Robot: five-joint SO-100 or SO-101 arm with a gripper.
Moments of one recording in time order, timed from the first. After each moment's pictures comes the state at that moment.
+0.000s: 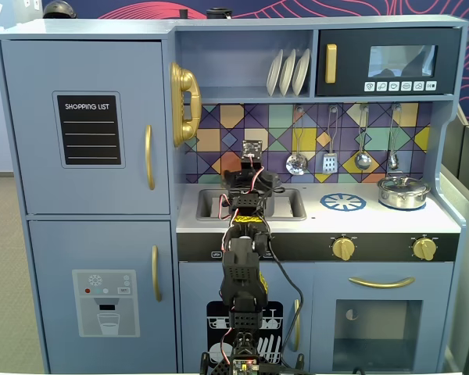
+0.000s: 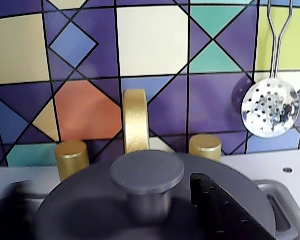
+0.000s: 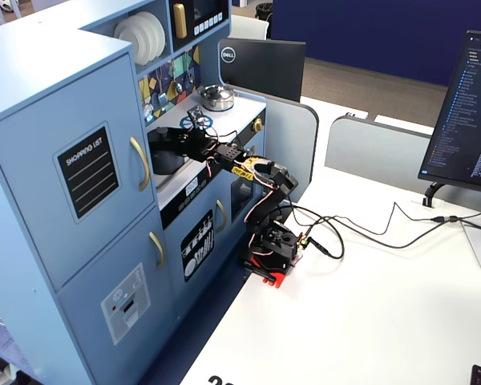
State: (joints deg) arm 3.5 124.5 116.5 0.2 -91.8
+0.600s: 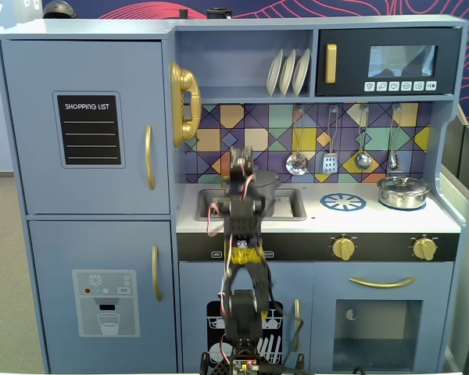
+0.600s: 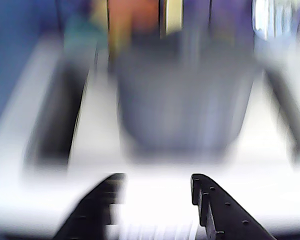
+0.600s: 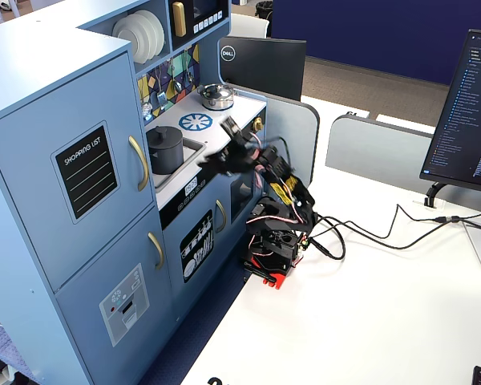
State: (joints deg) arm -2.9 165.5 119.4 63.5 -93.1
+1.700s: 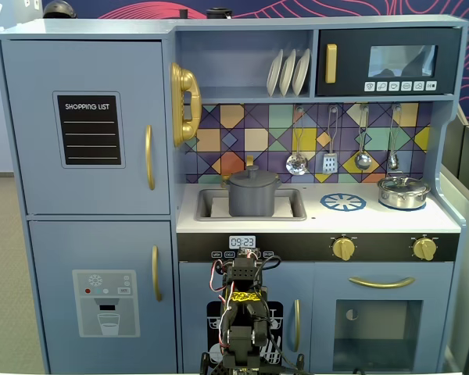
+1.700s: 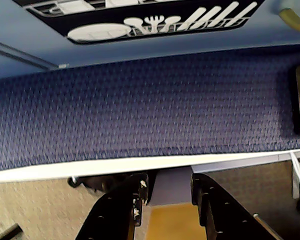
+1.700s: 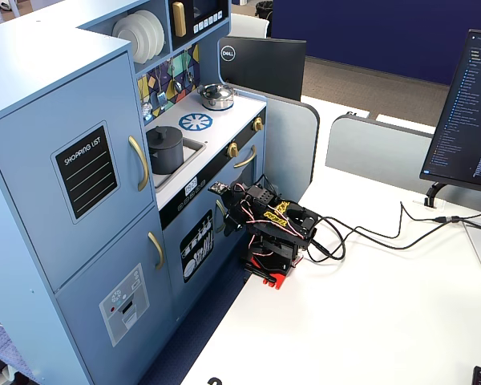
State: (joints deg) arm 1.4 182.4 172.1 77.5 -89.1
